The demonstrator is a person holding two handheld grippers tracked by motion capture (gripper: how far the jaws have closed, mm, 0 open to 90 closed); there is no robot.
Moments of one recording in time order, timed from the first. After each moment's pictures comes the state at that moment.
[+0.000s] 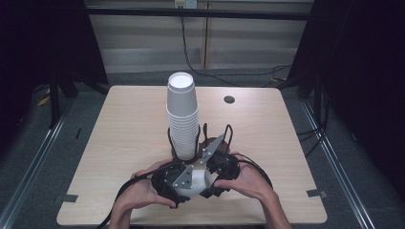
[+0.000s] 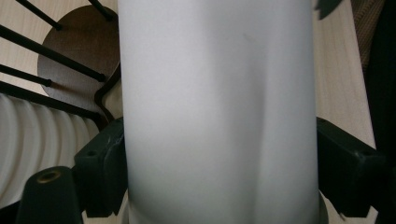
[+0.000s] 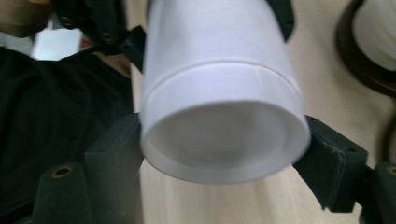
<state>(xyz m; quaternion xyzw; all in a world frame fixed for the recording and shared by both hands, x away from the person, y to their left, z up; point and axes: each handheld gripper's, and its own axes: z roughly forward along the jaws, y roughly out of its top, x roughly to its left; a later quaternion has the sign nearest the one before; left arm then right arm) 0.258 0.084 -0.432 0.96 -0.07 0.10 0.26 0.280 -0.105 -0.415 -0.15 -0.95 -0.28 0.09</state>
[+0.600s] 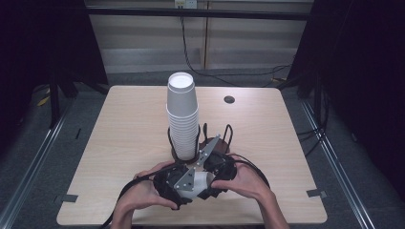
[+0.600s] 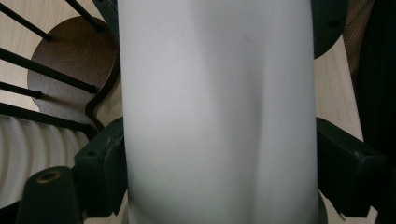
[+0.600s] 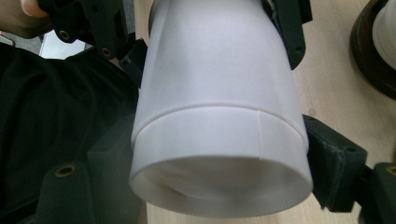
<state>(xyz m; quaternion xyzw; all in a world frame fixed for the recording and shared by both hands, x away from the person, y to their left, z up) 0.256 0.080 -0.433 0.96 -0.08 0.09 0.26 0.280 -0.097 -0.419 -0.14 -0.95 -0.27 0.10</state>
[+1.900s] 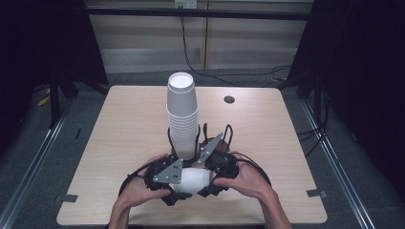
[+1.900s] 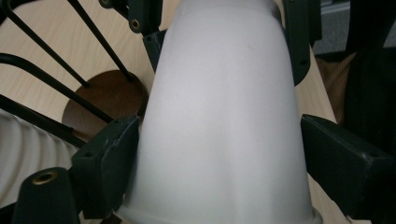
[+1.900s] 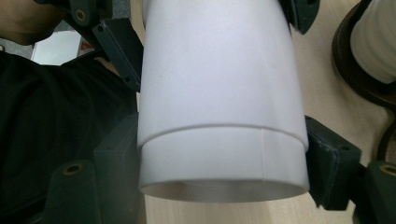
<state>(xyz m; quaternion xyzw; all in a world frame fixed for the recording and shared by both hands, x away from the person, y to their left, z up) 0.266 0.107 -0.425 0.90 -0.07 0.08 0.42 0.278 -0.100 -0.408 -0.15 -0.94 -0.28 0.08</state>
